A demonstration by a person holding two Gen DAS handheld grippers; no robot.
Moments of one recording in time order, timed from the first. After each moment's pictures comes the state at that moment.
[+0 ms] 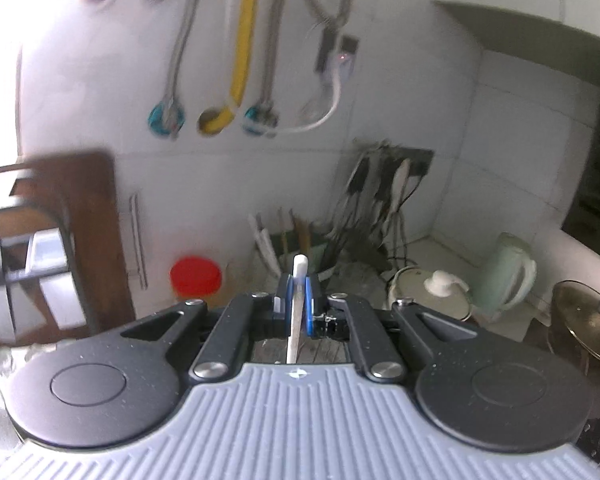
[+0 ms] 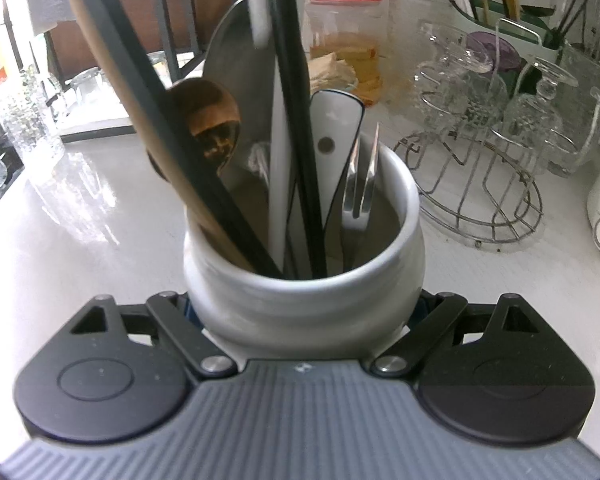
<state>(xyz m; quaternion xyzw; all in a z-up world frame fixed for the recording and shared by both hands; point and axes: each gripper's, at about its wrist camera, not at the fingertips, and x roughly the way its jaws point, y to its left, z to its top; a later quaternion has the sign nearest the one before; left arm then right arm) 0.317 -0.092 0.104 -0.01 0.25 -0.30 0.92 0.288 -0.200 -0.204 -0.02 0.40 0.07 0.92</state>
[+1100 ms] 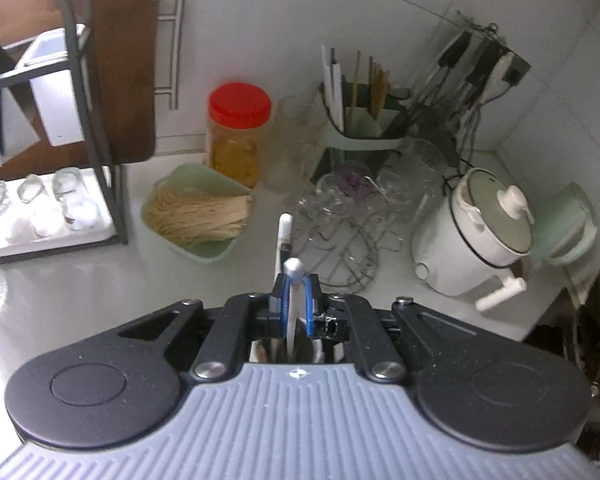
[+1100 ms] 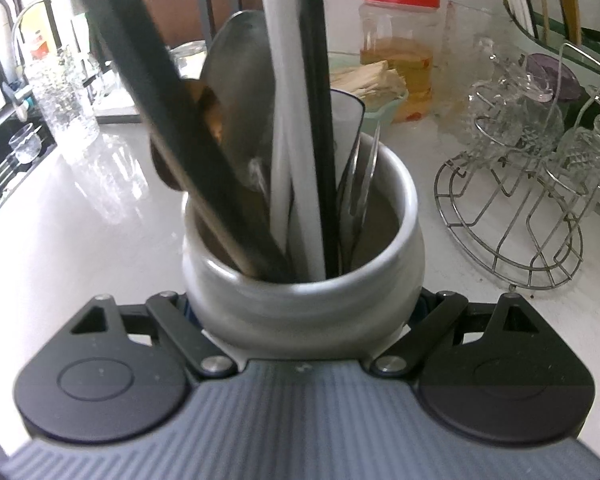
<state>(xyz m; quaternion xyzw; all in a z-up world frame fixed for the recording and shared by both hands) 0.370 -0.119 0.012 -0.04 0.46 -0.19 0.86 0.313 -0.207 -0.204 -0.05 0.40 0.15 0.90</state>
